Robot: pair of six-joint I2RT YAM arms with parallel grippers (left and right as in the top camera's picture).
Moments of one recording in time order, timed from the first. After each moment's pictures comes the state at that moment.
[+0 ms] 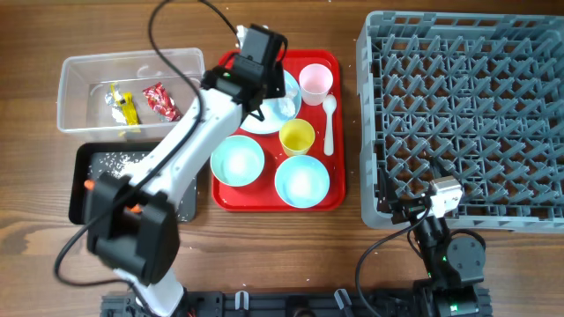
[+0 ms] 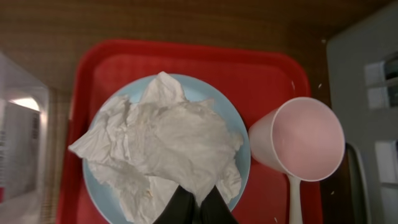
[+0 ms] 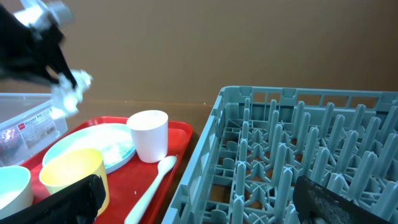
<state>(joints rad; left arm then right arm) -0.46 1.83 1.52 -0.59 -0.16 -0.45 0.12 0.02 0.01 0.00 -0.10 0.04</state>
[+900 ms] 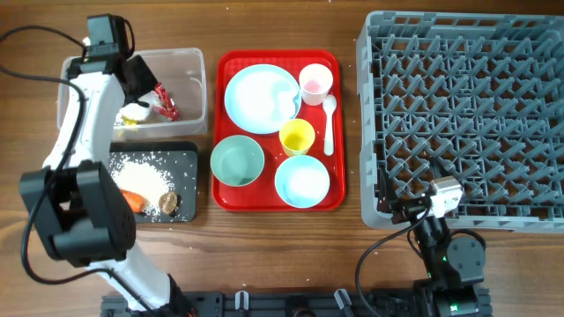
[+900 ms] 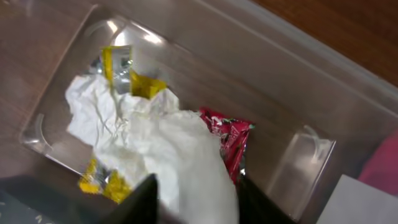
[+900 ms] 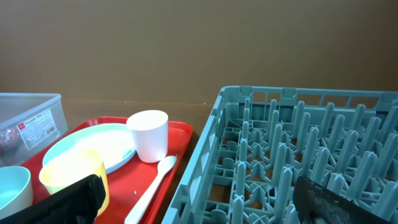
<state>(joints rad) 0.13 1.90 1.52 -0.73 -0.14 -0.42 0.12 0.02 0.01 0.00 -0.10 0.04</state>
